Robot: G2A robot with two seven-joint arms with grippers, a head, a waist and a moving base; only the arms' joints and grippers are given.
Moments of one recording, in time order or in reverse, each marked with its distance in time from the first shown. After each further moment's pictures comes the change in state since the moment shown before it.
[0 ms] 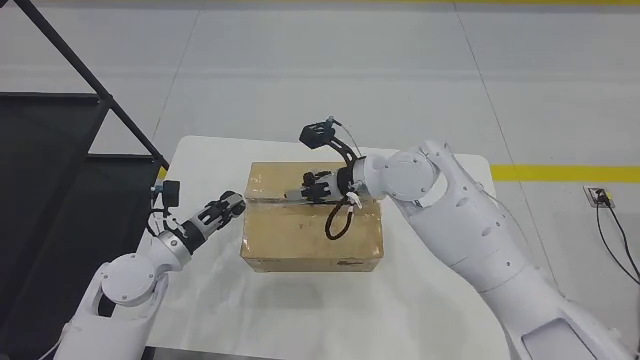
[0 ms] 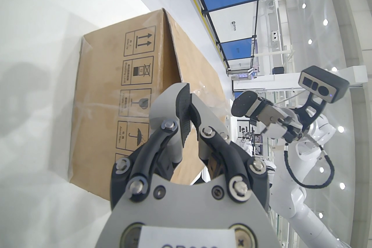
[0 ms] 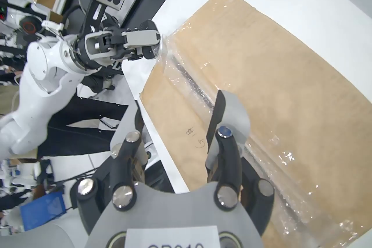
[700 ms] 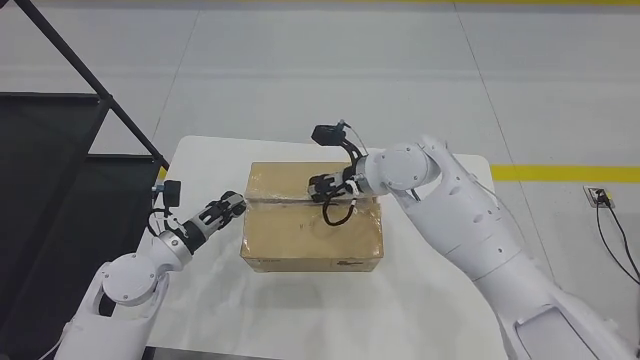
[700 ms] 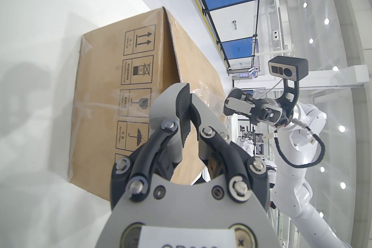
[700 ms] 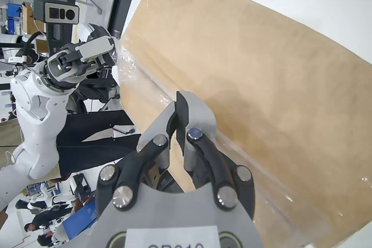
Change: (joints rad) left arm -0.003 0.000 0.005 0.002 0.004 0.002 0.002; right arm 0.056 -0.033 -0.043 0.162 -0.008 0.111 0.025
